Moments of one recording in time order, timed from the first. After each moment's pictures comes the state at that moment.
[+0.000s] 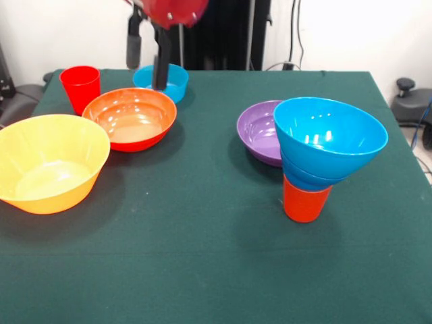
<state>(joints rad) -0.14 -0.61 -0.30 1.23 0.18 0.79 2.30</state>
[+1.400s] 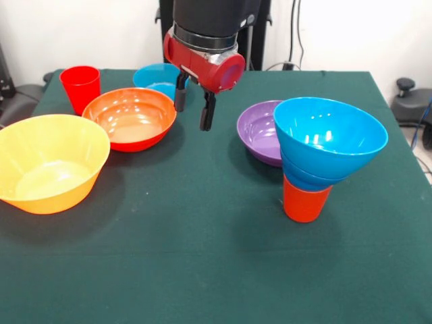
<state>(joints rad) -0.15 -0.59 -0.19 1.48 0.05 0.61 2.30</state>
